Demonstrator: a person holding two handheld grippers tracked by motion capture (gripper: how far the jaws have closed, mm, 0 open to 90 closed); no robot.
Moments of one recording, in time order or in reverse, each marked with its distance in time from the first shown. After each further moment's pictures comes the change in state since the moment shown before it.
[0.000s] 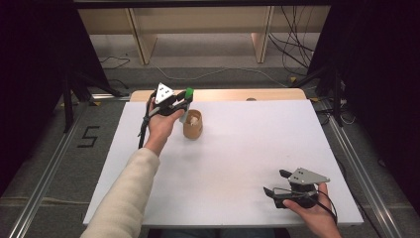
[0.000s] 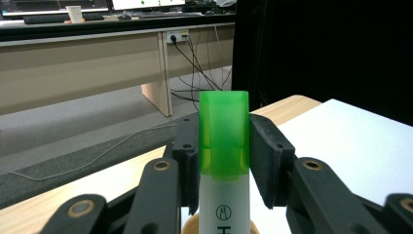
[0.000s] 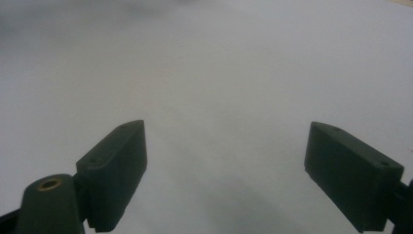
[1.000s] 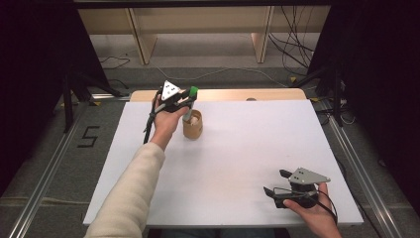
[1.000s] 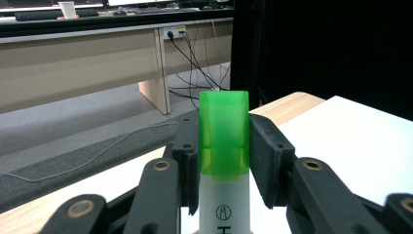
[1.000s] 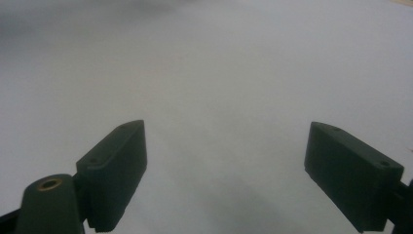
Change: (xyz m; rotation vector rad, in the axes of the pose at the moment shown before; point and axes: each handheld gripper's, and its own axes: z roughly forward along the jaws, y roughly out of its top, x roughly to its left) left arm 0.002 -0.003 0.022 0.017 -0.004 0.013; right arm -0.001 0.000 0.000 0.000 0.000 0.002
